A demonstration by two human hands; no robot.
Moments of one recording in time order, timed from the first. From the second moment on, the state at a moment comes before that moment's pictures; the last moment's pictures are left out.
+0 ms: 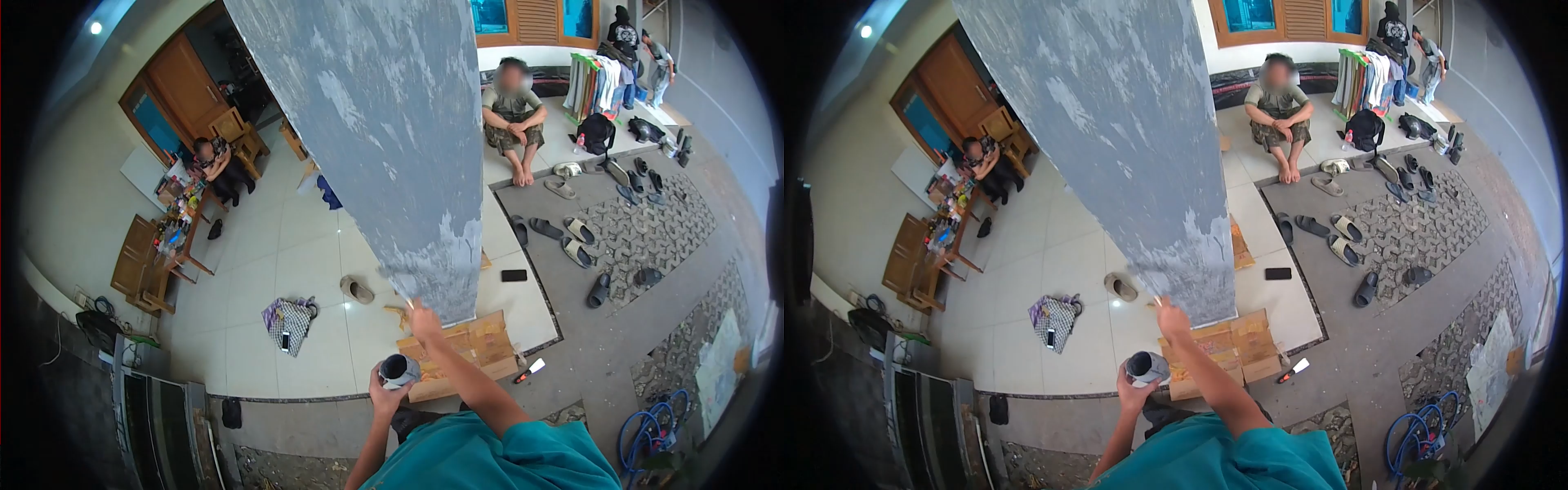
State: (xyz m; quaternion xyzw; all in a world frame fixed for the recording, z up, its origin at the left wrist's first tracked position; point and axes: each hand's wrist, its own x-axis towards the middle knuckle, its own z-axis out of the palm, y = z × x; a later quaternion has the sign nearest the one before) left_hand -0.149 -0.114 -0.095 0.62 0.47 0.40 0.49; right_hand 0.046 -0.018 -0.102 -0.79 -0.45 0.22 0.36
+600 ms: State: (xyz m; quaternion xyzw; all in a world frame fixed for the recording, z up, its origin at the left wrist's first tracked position) left_hand -0.160 -0.099 -0.090 0.64 0.46 0.40 0.47; right_hand 0.031 -0.024 -0.081 -0.75 -0.47 0.20 0.42
